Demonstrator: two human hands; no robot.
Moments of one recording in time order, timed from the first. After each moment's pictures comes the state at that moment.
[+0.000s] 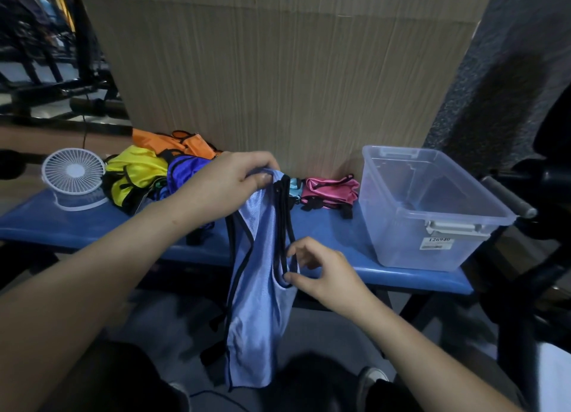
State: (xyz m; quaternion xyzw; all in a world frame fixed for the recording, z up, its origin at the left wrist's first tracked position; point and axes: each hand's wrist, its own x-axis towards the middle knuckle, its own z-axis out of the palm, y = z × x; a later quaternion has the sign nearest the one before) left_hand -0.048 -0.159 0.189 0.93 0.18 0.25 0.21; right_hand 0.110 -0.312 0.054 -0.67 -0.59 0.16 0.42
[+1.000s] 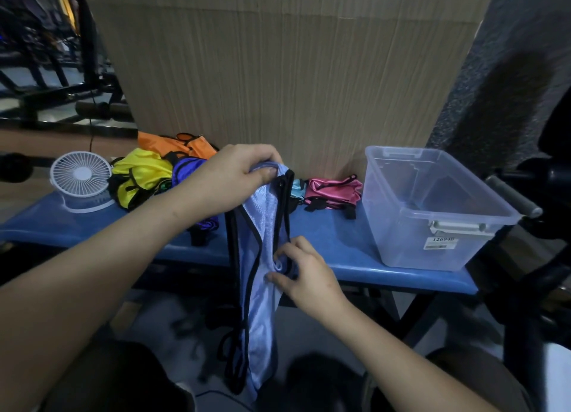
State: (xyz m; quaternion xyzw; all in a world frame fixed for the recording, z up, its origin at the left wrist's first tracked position) left_hand -0.048 -0.161 0.202 0.93 0.16 0.26 0.22; right_hand 0.081 -0.286 0.037 -0.71 -0.59 0.08 0.38
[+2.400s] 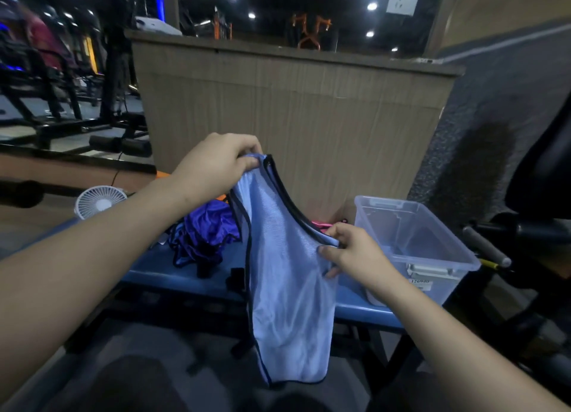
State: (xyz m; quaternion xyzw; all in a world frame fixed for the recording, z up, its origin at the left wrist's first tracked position) left_hand -0.084 -0.154 0.286 0.89 0.26 0.35 0.09; right_hand 0.121 -0.324 0.172 -0.71 -0.48 0.18 0.48
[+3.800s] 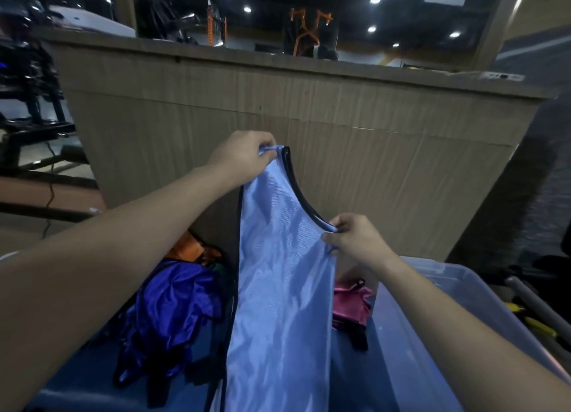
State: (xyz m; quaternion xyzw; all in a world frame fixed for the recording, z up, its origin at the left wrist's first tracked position) left_hand 0.116 0.086 0.330 0.90 0.25 0.34 0.10; right_hand 0.306 -0.085 0.221 -0.76 -0.44 0.16 0.46
